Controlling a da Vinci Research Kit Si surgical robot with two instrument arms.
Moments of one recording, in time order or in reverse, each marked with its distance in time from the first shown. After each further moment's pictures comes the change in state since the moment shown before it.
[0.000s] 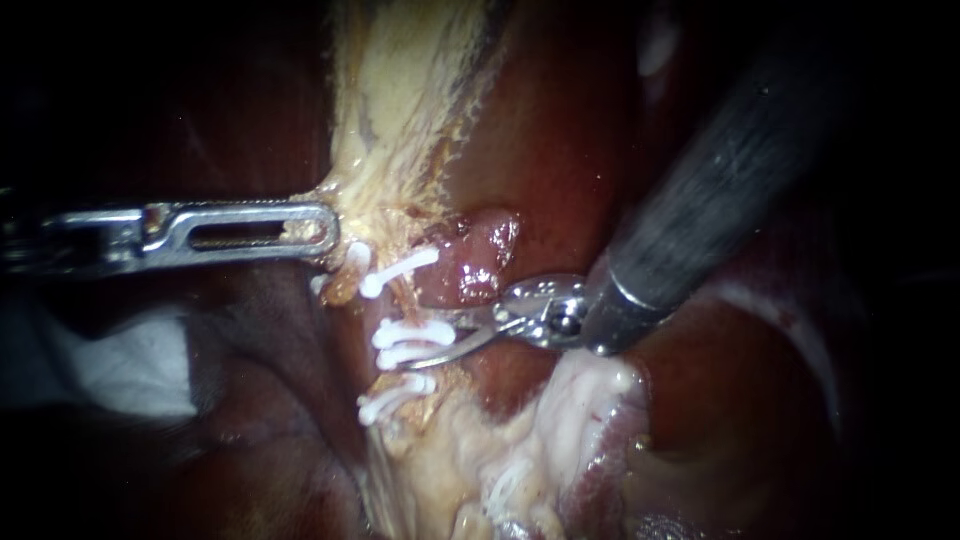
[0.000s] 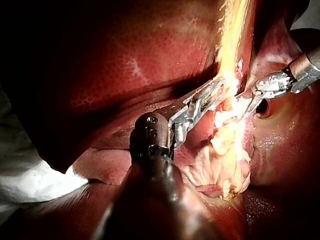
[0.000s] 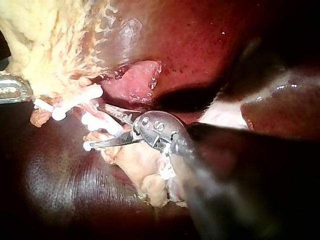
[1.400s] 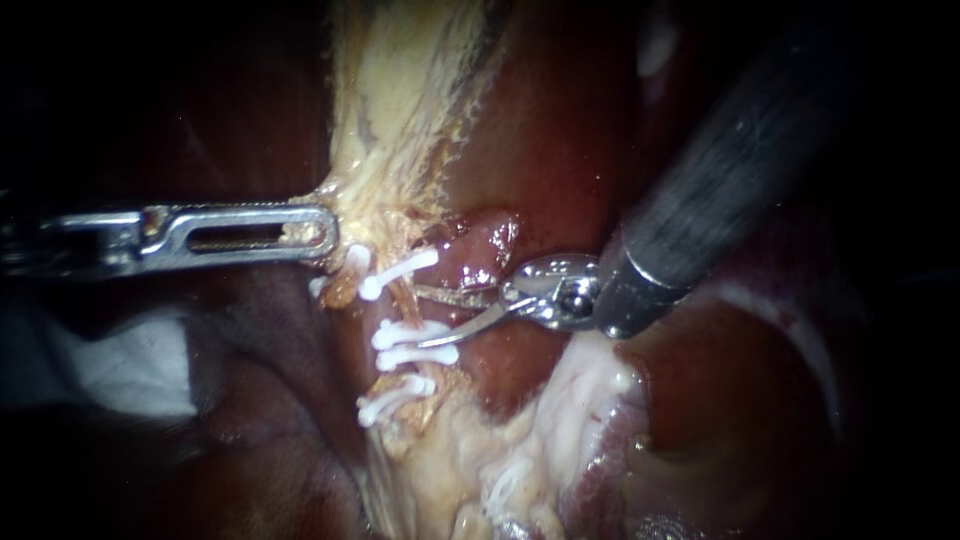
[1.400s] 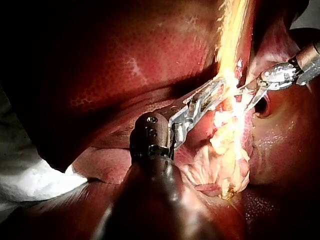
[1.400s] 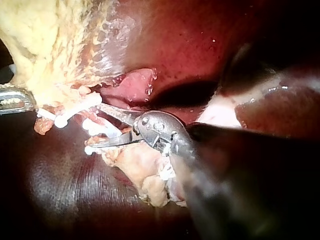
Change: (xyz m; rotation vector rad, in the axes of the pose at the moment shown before) right arm 0.001 0.001 0.001 -0.015 0.008 0.002; left arm 0.000 -0.001 0.000 0.001 -0.003 -0.001
